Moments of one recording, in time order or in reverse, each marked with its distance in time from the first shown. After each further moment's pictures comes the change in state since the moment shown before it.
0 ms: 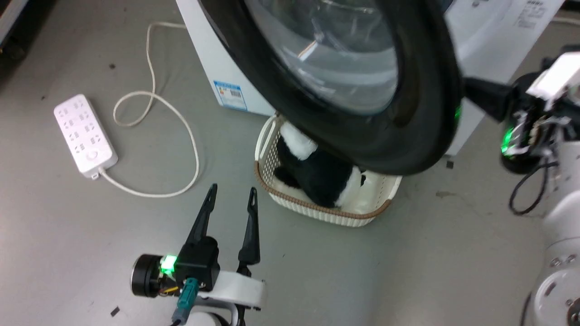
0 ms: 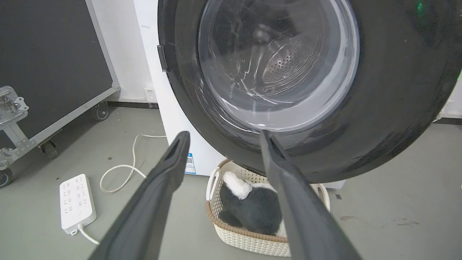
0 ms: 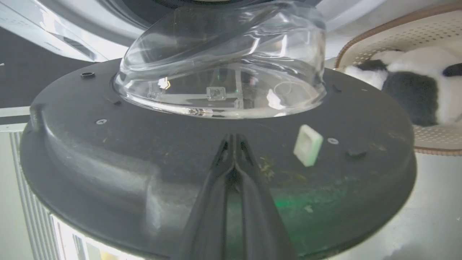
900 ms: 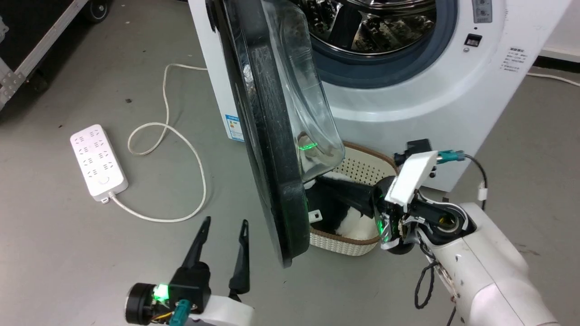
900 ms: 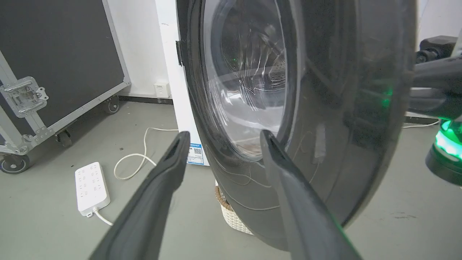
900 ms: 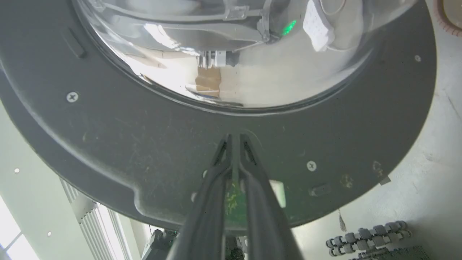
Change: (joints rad) left arm 0.106 0.003 0.036 0.042 0.006 -0.049 0.000; right arm 0.389 0.012 1.102 -0.156 0.893 0.000 -0.354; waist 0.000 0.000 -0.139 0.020
